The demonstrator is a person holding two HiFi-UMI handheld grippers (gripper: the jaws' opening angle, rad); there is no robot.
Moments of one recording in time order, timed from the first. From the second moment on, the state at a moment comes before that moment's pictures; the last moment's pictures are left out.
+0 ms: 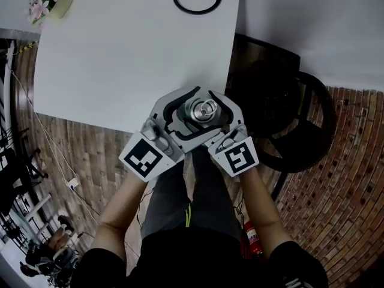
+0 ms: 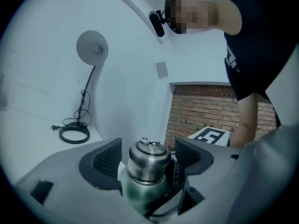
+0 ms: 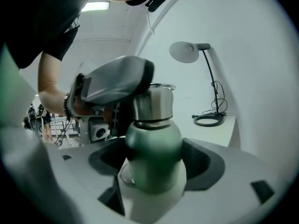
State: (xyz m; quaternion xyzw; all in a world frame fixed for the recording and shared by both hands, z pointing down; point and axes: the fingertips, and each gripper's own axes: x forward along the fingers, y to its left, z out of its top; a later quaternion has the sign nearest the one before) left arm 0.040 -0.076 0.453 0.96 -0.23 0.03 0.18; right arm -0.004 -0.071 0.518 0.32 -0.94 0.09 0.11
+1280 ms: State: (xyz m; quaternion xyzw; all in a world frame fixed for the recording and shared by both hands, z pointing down) left arm 0.057 -0.058 0.450 0.99 0.10 0.09 0.04; right arm -0.003 -0.072 0.518 0.32 -0.94 0.10 0.11
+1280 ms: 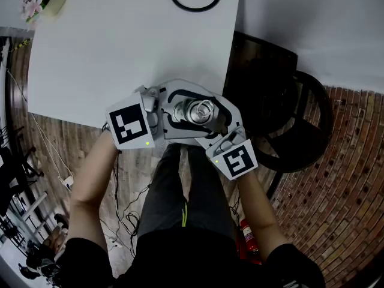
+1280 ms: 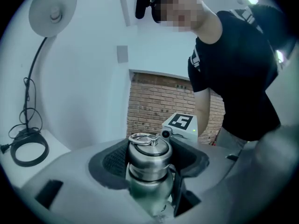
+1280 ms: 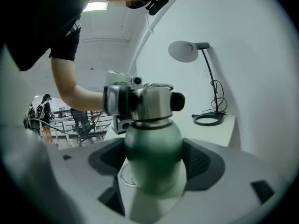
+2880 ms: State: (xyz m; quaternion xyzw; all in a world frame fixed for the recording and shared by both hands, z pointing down) left arm 0.047 -0.089 0.451 0.96 -0.26 0.06 0.06; right arm 0.031 -0.048 0.496 0.34 -0.92 0.11 0.17
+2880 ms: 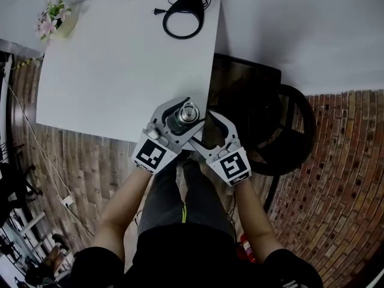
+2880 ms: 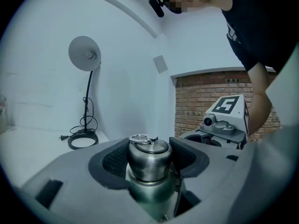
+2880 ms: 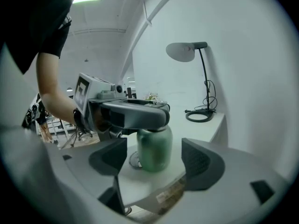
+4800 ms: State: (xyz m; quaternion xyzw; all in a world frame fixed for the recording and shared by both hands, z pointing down) left arm -0.082 -0.068 0.255 0.91 -0.40 0.00 -0.05; right arm 0.124 -0.040 0.393 0.49 -0.86 0.11 0.11
